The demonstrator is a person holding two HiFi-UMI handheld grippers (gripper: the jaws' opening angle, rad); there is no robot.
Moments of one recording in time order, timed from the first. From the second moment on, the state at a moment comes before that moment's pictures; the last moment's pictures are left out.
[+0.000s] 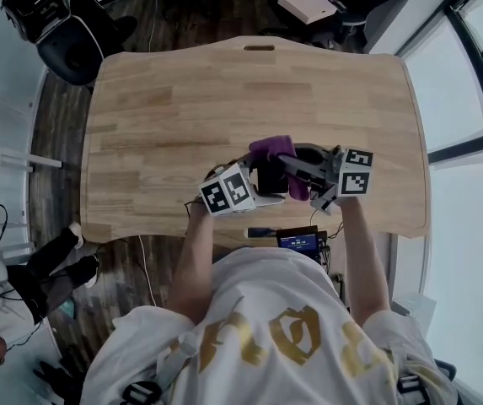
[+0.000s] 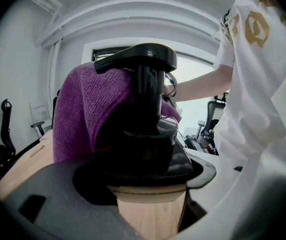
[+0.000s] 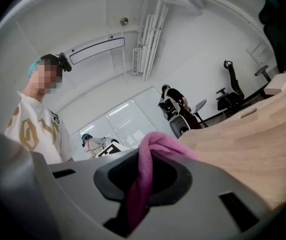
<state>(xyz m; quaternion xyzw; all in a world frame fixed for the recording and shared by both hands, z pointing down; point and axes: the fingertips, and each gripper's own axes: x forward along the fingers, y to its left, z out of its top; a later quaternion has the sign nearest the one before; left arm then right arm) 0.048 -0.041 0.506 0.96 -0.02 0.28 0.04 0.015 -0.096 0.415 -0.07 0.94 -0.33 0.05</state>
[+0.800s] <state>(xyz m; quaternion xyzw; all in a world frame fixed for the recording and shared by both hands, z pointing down) 0.042 -0.052 0.505 0.97 -0.04 0.25 0.05 0.020 -0.108 0.437 -0.13 0.94 -0.31 0.03</state>
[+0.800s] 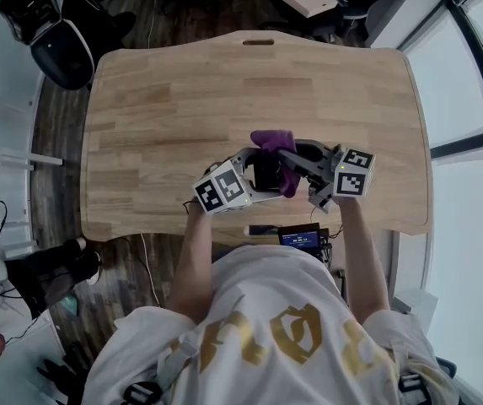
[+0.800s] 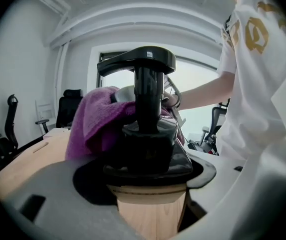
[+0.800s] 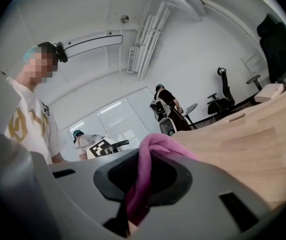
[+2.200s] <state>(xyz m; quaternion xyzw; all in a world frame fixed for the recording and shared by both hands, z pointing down) 0.007 -0.081 0.467 0.97 -0.13 0.17 0.08 0.014 -0.063 0.430 -0.11 0.95 -0.29 0.03</state>
